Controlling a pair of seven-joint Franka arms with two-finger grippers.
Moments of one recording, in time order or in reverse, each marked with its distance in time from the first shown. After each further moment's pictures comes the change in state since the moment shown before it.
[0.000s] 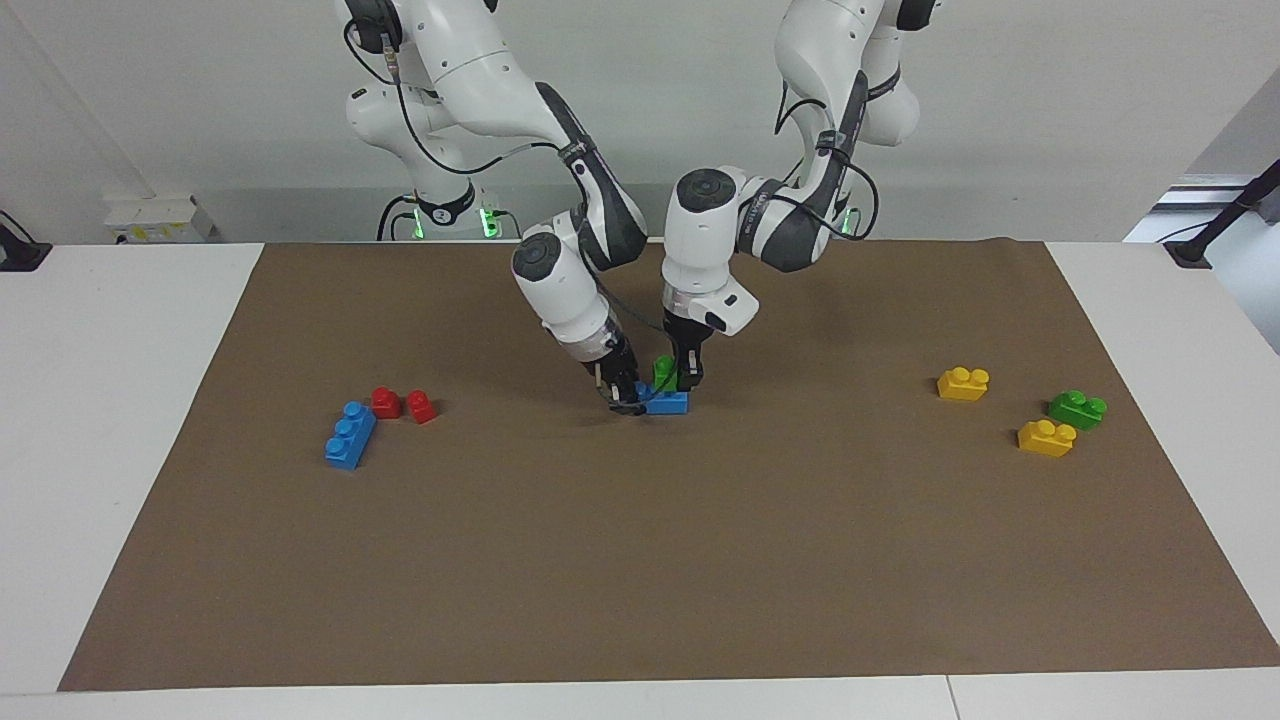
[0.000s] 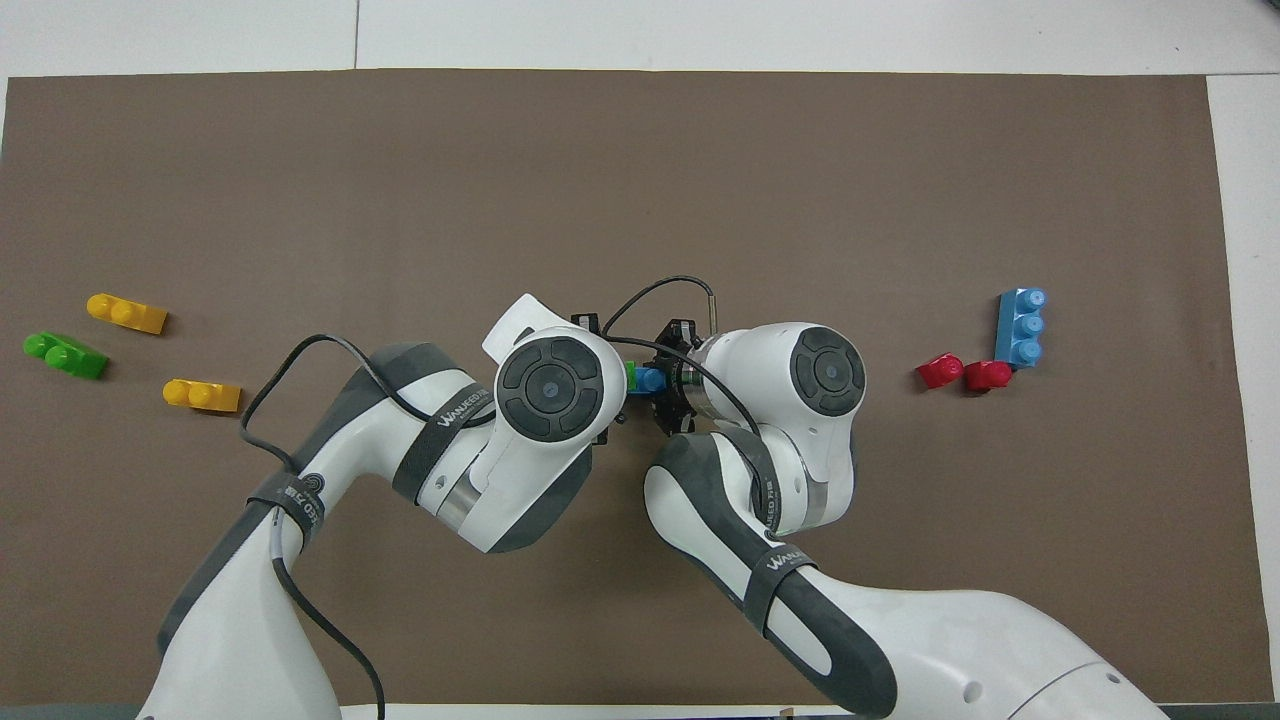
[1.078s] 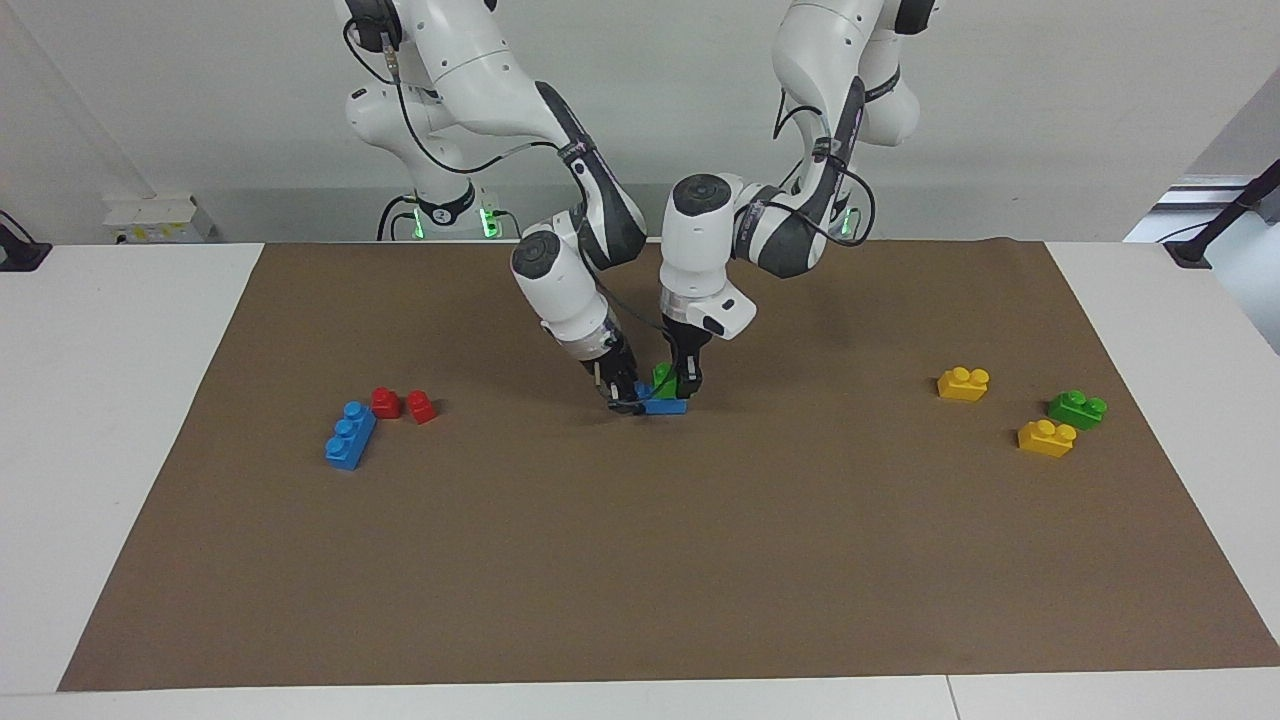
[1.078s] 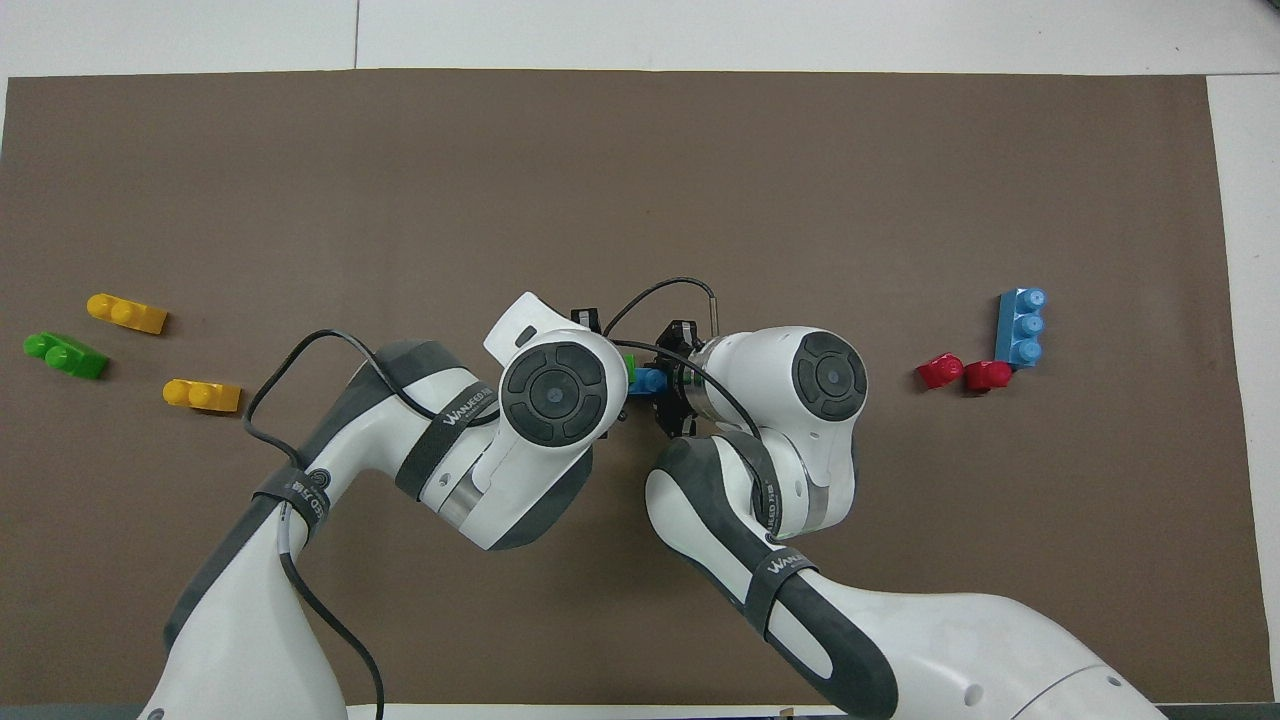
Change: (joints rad) left arm 0.000 0.010 0.001 -0.002 0.042 0.035 -0.030; right arm 0.000 -0.006 0.001 -0.013 0.001 0.016 -0.011
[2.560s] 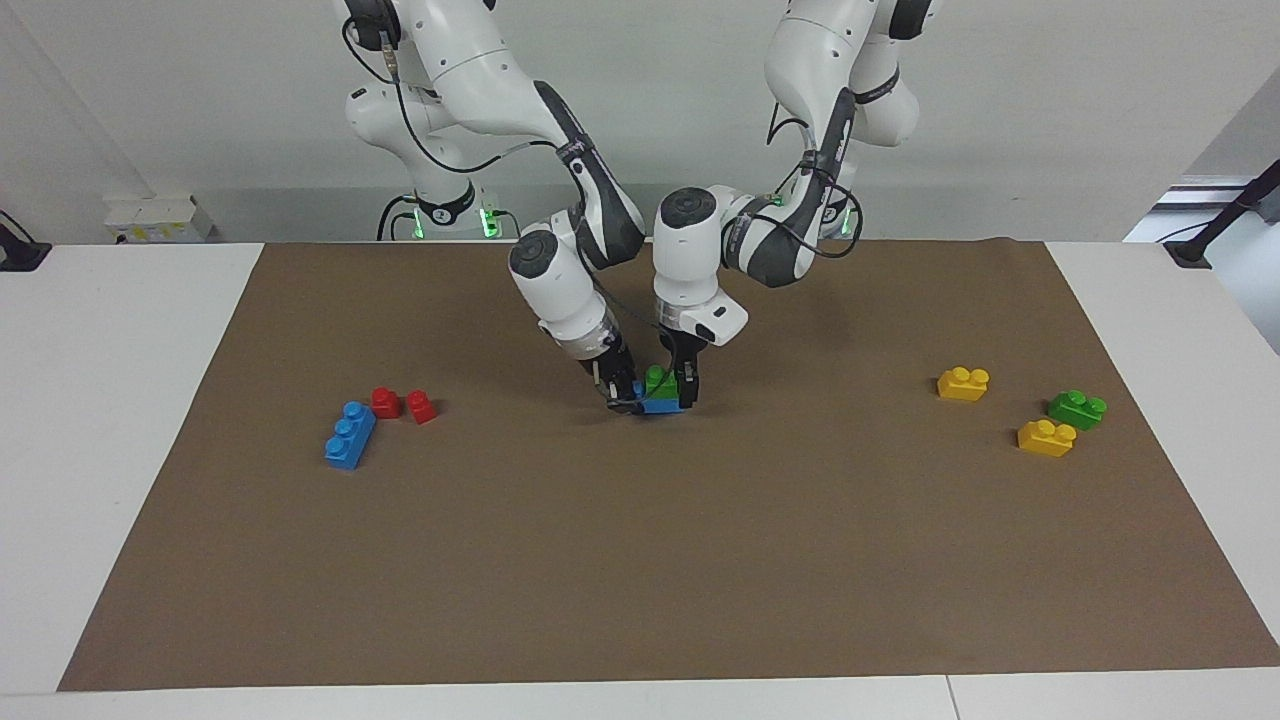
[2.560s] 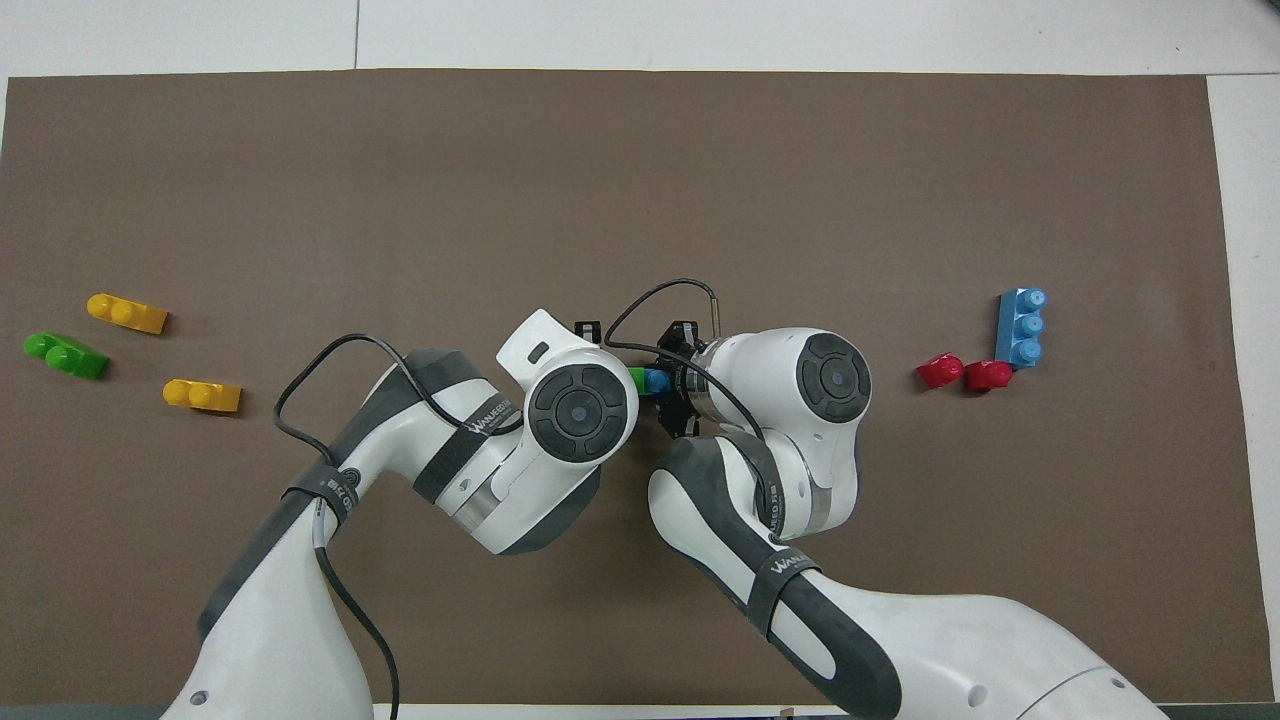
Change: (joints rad) left arm -0.023 0.026 0.015 -0.036 0.071 0.021 -0.037; right arm -0.004 -0.005 0.000 -0.009 0.030 0.004 -0.032
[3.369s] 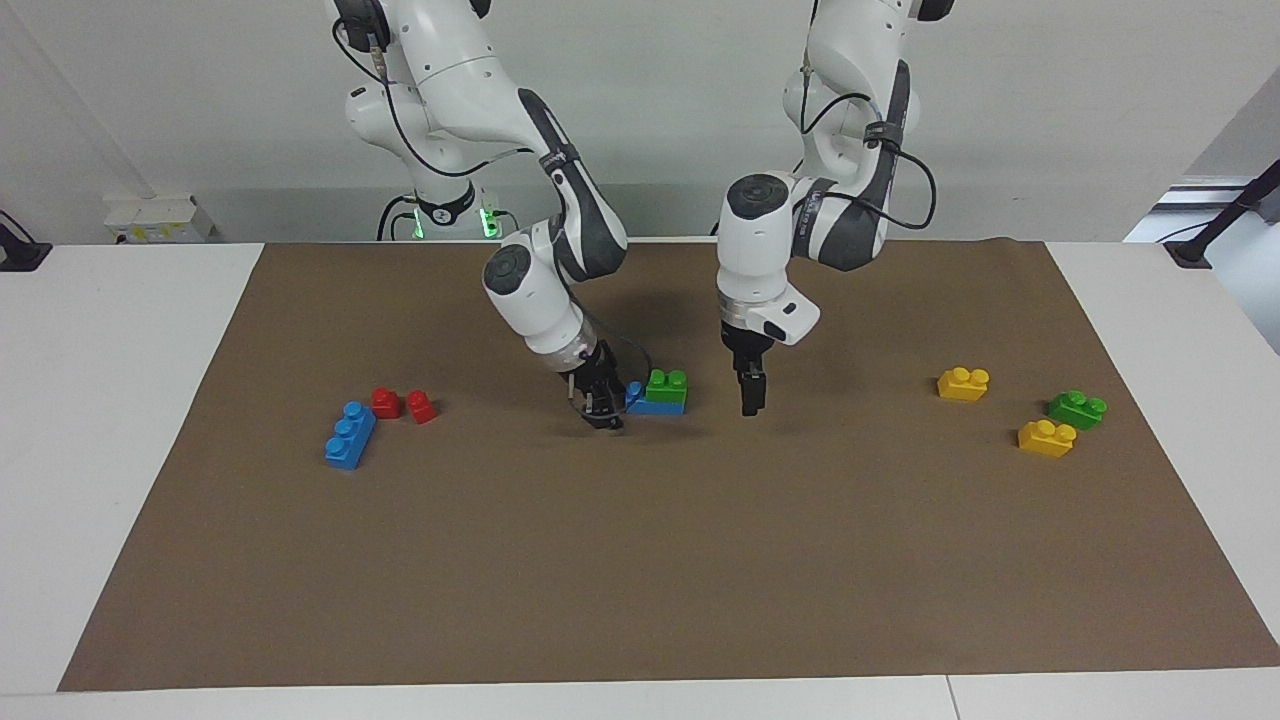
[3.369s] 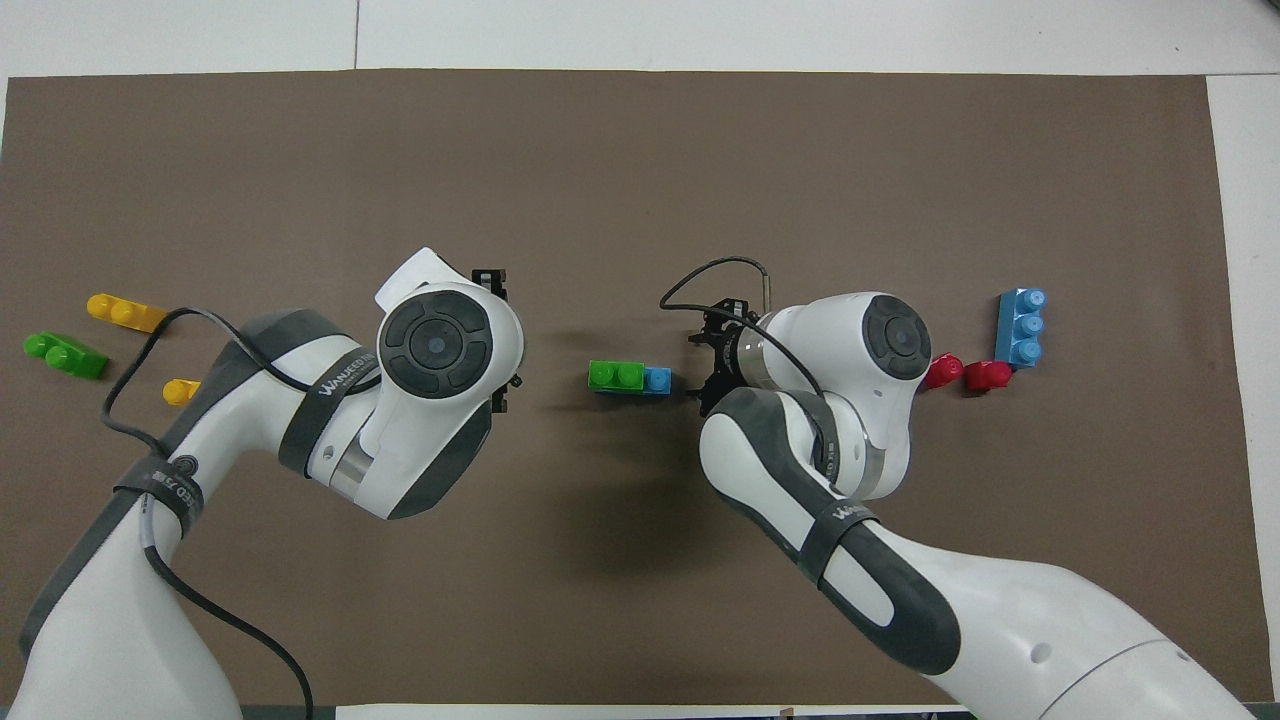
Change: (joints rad) left arm 0.165 -0.102 0.007 0.001 0.006 -0.102 0.223; right arm -0.111 -0.007 -0.012 0.015 0.016 -0.111 -0.050
